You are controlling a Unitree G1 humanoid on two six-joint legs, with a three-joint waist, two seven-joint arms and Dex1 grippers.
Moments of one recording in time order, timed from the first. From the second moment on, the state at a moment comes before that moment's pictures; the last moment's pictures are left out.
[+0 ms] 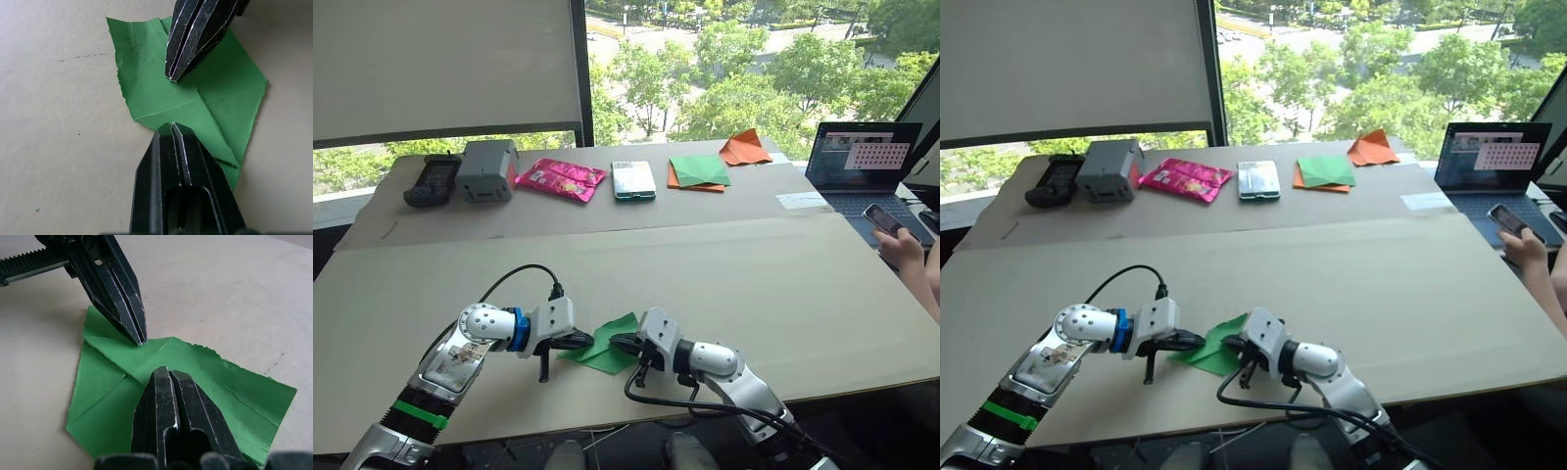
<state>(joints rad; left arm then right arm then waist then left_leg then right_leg) -0.26 0.71 -0.26 -0.04 -0.12 0.18 -1.15 -0.16 -0.29 0.43 -0.09 0.04 0.22 0.67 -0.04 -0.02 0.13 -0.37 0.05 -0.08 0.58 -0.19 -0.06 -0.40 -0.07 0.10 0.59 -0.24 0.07</state>
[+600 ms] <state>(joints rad) -0.30 0.68 -0.22 -0.10 -0.25 0.33 -1.20 -0.13 -0.36 0.41 -0.22 0.02 0.38 0.63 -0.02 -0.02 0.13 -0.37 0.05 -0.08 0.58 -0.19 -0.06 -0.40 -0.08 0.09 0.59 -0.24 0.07</state>
